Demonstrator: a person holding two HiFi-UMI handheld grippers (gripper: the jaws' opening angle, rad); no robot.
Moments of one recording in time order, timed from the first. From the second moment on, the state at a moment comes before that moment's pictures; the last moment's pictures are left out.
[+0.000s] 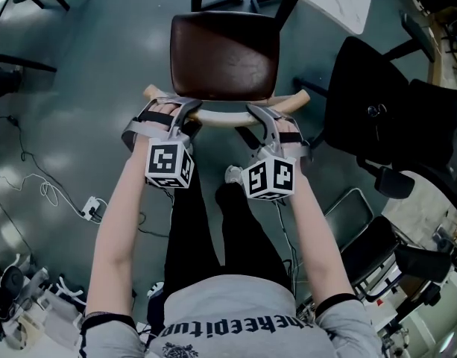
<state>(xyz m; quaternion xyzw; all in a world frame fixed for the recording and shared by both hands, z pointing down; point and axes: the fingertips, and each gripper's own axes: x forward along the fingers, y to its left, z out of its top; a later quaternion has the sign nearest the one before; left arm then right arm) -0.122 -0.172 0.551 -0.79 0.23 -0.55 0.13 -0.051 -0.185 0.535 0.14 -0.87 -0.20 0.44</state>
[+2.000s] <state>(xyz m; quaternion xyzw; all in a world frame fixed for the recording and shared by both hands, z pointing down) -0.242 -0.311 0.548 -0.82 0.08 -0.51 0.24 -0.172 -0.298 0.533 0.32 -0.82 -0.09 0.47</state>
